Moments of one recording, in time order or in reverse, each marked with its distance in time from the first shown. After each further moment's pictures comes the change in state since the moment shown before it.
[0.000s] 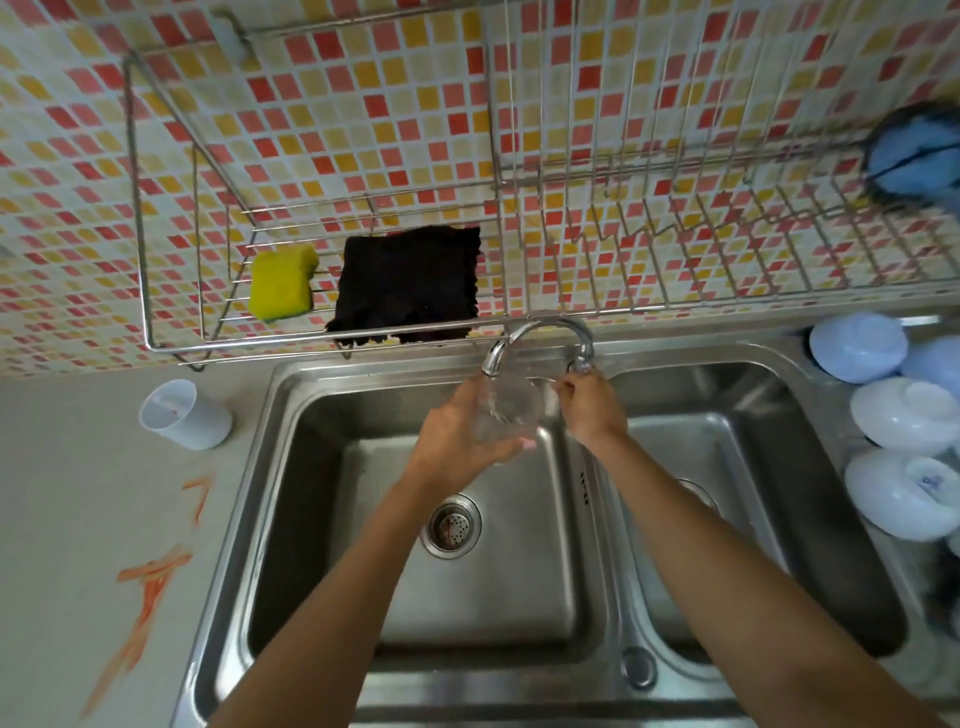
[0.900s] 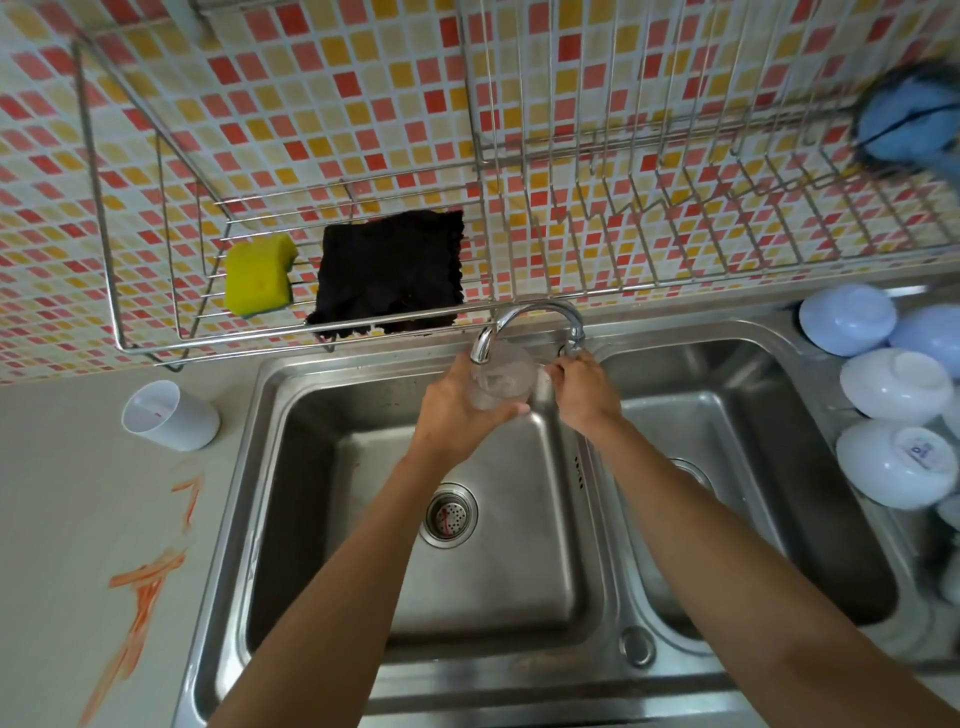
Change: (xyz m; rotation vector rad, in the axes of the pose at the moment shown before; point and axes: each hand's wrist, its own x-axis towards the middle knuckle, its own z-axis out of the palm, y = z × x) left_hand 0.021 0.003 0.012 -0.036 0.036 0.013; right_hand 0.000 0.003 -0.001 -0.060 -0.023 -0.041
